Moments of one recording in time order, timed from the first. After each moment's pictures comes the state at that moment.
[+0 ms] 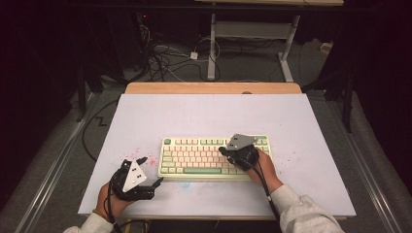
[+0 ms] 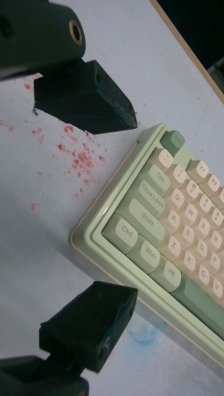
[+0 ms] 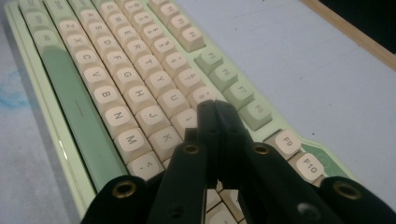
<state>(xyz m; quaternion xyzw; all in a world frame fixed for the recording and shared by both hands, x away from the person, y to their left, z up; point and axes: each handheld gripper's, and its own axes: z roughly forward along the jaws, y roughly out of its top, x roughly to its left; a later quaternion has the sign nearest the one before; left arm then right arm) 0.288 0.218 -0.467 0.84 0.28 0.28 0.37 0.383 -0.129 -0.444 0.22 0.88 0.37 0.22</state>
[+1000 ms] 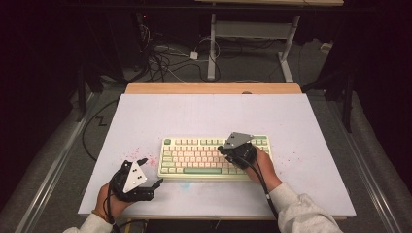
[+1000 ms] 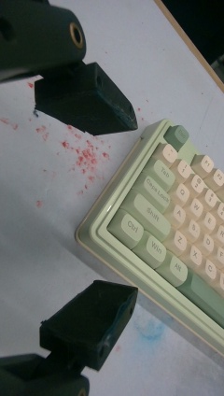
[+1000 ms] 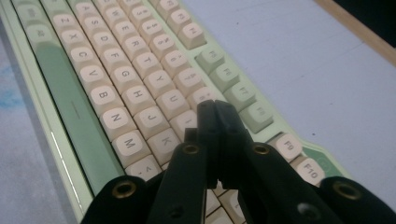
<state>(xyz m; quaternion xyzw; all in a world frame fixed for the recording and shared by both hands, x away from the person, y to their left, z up) 0.287 0.217 -0.466 0.85 0.27 0.28 0.36 0.385 -0.125 -0.436 0.22 0.88 0.35 0.22</state>
